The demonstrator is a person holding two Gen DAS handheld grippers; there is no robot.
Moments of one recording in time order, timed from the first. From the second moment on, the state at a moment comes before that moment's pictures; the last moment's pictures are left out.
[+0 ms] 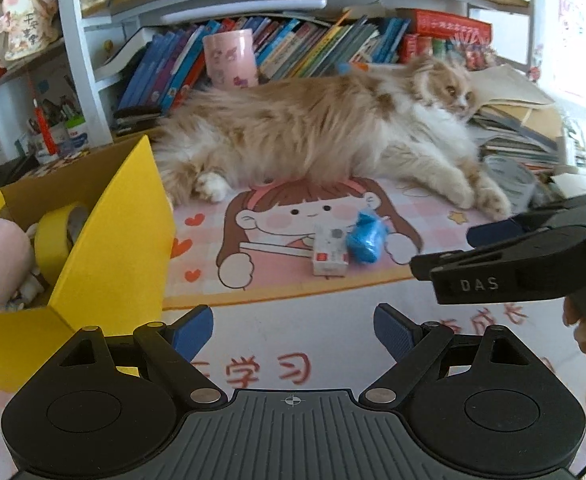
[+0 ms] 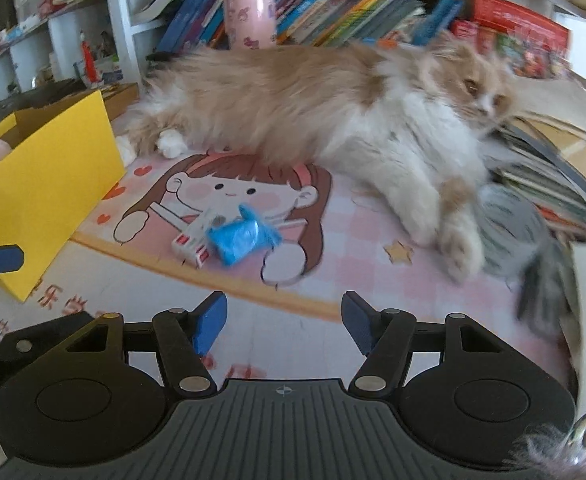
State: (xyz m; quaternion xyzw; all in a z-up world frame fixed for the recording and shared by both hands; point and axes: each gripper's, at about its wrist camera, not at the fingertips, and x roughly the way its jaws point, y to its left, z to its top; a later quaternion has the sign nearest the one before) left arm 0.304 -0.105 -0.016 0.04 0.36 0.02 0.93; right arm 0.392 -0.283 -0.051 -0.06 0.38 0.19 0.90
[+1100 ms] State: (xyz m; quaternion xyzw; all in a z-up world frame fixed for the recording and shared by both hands) left arm 0.399 -0.115 -0.055 0.03 0.39 0.00 0.92; right arm 0.468 -0.287 -0.069 -0.04 0.40 0.24 0.88
